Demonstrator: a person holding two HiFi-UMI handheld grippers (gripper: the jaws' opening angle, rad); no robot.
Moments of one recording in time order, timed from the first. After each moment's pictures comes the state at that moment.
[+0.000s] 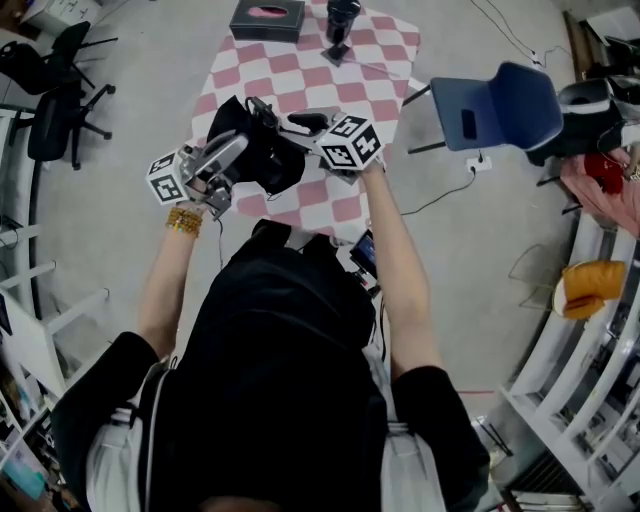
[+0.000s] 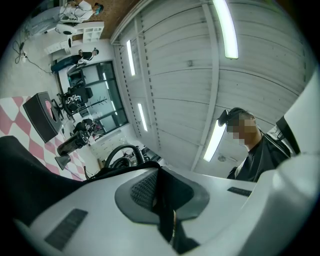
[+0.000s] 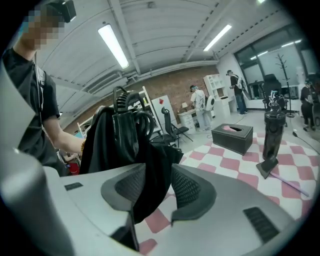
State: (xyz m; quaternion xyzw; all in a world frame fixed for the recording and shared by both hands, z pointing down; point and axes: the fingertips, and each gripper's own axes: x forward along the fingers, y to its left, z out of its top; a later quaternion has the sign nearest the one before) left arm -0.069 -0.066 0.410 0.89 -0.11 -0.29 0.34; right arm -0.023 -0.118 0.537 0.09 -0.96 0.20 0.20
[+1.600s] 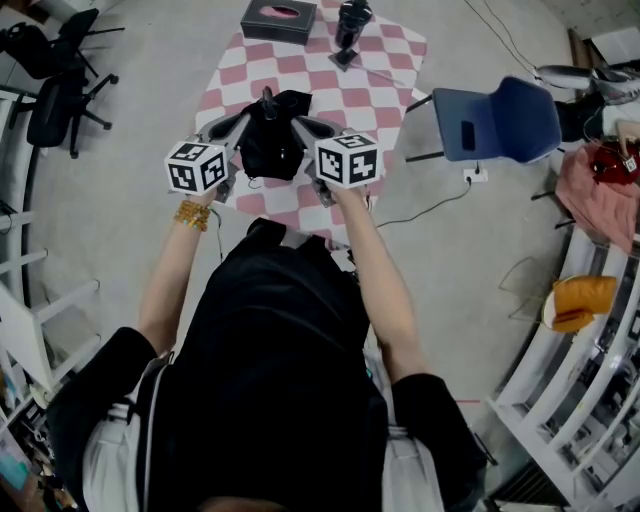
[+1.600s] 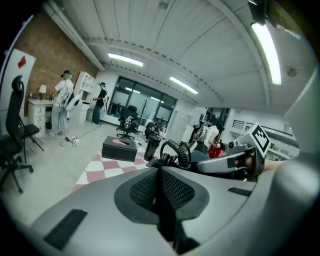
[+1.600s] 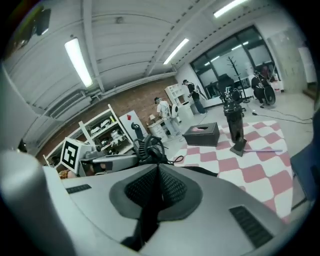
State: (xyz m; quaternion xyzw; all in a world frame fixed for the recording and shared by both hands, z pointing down) left arm -0.106 -0.123 0.502 0.83 -0.49 0.08 0.25; right arm -0.018 -0.121 0.508 0.26 -0.91 0.29 0.14
